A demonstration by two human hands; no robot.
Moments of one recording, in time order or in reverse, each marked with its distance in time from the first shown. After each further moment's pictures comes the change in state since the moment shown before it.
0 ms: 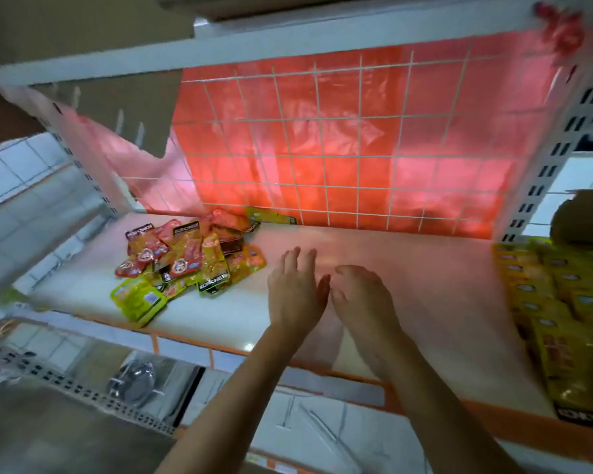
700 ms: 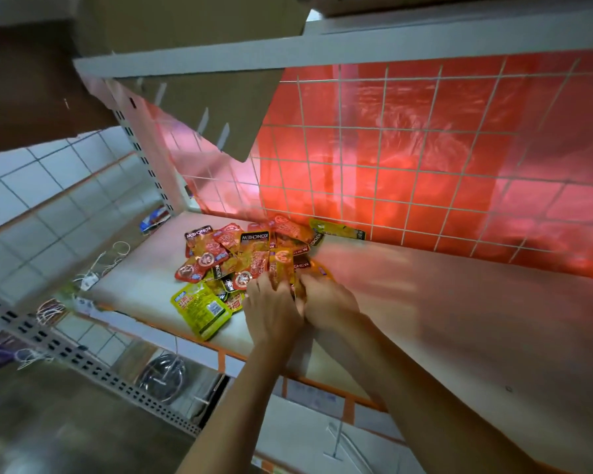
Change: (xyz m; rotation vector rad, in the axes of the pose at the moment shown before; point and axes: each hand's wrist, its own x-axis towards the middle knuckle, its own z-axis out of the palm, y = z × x) left_hand 0.010 -0.141 -0.028 0.186 -0.052 -0.343; right_hand 0.076 -0.113 0.123 -0.088 -0.446 -0.109
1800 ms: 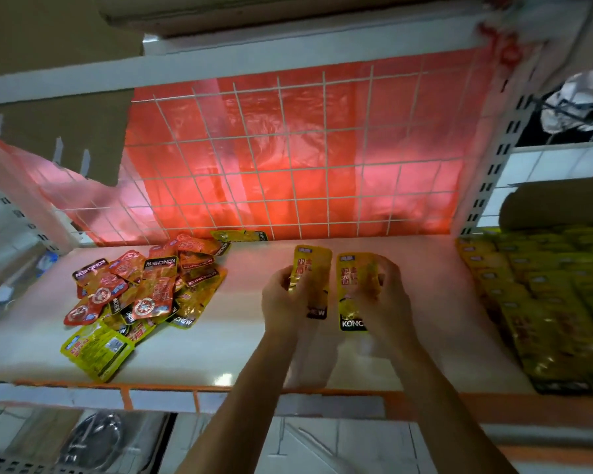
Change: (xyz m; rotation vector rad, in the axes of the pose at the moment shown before) left_hand -0.042 0.147 0.004 -1.204 -0.275 -0.067; right_hand -0.139 0.142 -0.067 0.675 0.756 0.435
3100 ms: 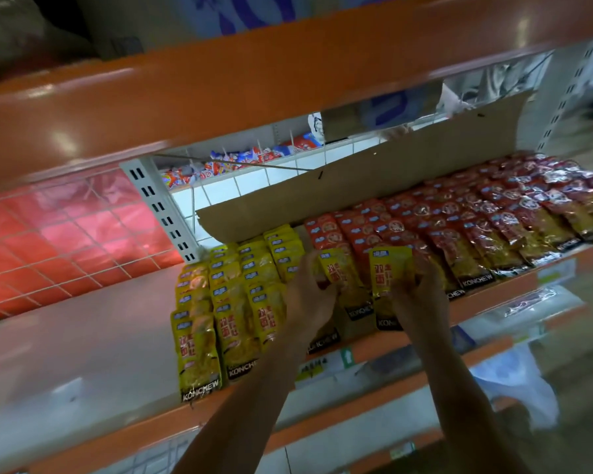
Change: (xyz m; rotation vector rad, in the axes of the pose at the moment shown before) left_hand -0.223 0.089 0.445 0.361 -0.508 0.252; right_hand 0.037 0.161 -0.483 -0.037 0.439 0.187
